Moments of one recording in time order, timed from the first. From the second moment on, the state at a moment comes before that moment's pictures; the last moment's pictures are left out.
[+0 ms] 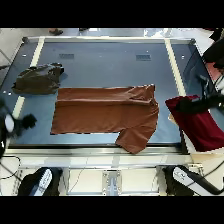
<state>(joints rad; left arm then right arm) 0.37 -0.65 0.49 1.67 -1.00 -2.05 -0.41 -1.07 0.95 -1.09 1.38 1.22</state>
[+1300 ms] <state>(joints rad) 0.84 -1.01 0.20 0.55 -0.84 -1.29 -0.45 -0.95 0.73 -0.74 1.29 1.16</state>
